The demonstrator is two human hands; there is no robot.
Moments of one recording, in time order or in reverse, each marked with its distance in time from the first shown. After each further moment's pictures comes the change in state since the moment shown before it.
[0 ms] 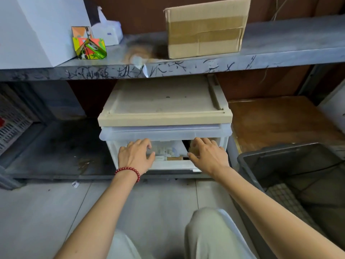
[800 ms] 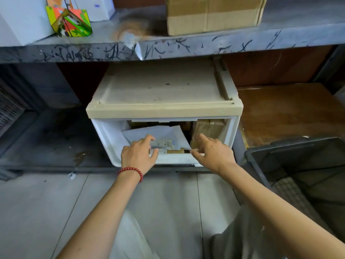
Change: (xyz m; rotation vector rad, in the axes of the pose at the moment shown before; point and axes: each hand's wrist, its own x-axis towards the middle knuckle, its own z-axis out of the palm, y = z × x) left_hand 0.003 -0.003 0.056 -0.078 -0.002 -0.019; right_hand 0.015 0.025 0.040 0.029 -0.037 -0.032
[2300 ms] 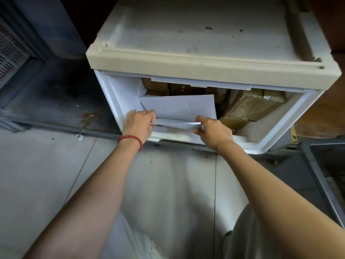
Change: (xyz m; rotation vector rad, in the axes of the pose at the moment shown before) left_hand 0.047 -0.087 0.062 0.050 -0.081 0.016; right_hand 0.084 -0.035 0.094 0.074 -0.197 -0.039
